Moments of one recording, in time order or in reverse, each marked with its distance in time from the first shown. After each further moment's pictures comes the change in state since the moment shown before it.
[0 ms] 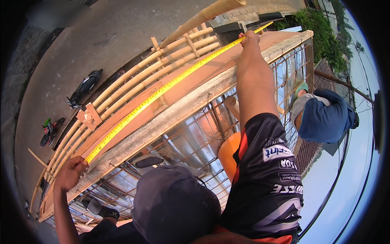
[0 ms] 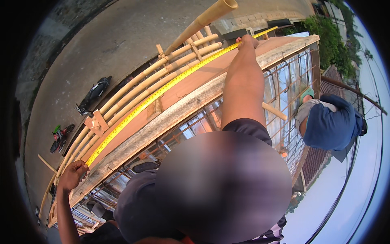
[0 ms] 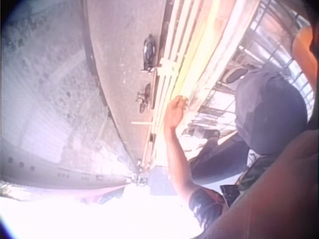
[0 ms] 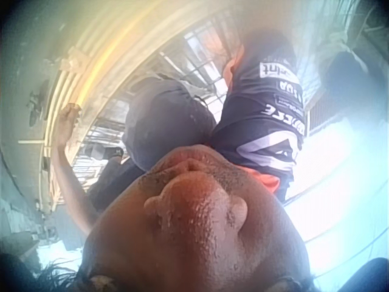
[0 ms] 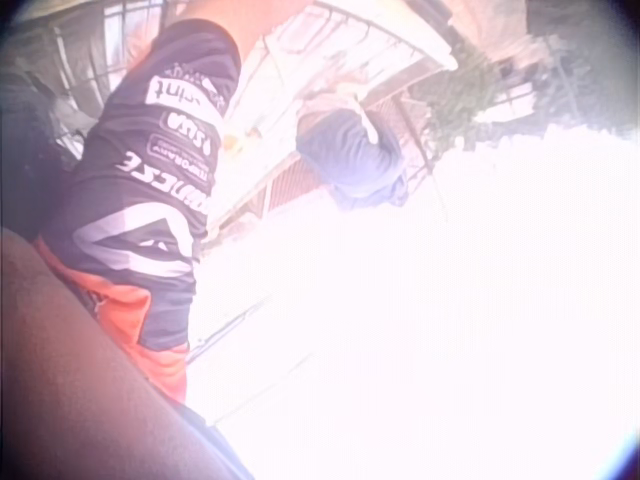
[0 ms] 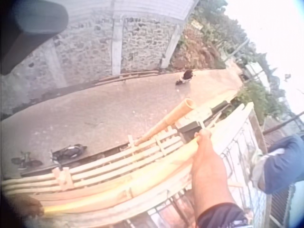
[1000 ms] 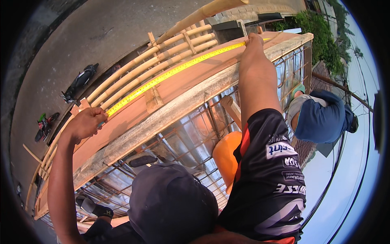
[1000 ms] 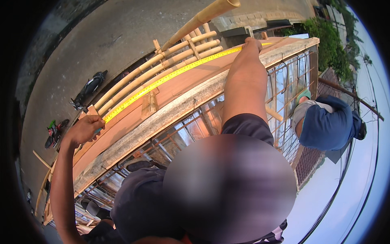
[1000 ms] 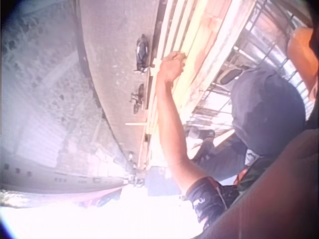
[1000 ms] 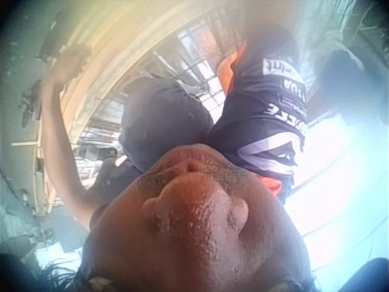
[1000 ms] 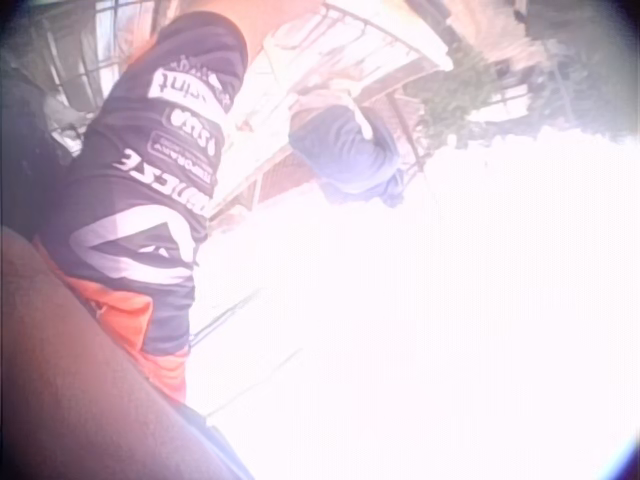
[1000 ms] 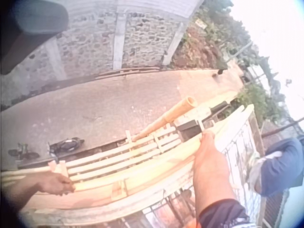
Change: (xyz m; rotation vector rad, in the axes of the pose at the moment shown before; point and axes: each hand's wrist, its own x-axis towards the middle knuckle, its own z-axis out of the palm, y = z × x) left_hand 0.103 0.156 0.029 0.136 -0.087 0.084; right_hand 0.087 -0.022 -0.017 -0.592 -0.011 0.262
